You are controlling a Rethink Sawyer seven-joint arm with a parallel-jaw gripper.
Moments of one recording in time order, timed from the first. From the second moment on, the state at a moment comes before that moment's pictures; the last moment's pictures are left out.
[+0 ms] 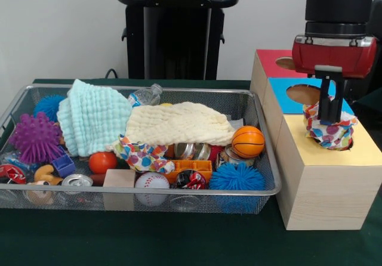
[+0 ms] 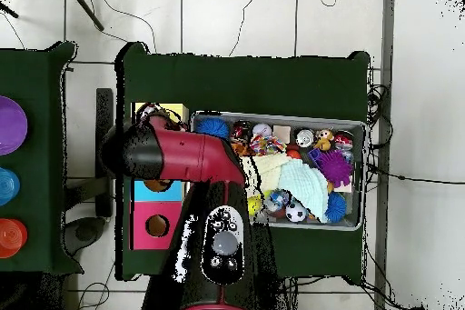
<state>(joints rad) 0.07 -0.65 -0.09 1.55 0.19 0.35 2.19</state>
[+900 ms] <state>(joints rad) 0.05 -0.65 -0.08 1.59 0.18 0.29 2.19</state>
